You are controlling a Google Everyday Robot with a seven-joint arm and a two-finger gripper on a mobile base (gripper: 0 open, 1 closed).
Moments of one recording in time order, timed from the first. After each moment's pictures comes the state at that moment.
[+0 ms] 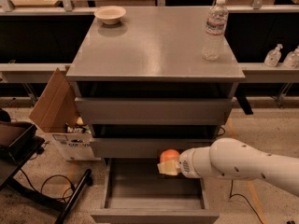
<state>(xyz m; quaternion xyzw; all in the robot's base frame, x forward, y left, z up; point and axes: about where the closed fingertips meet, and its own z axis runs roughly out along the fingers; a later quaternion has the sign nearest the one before) 0.478 -0.080 0.593 -0.20 0.92 0.23 0.26</state>
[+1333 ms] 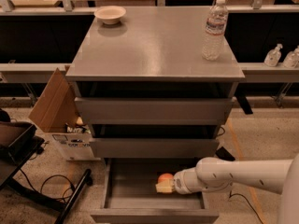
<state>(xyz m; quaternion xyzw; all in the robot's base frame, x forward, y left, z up) 0.481 -0.076 0.404 -0.15 0.94 0.27 0.15</state>
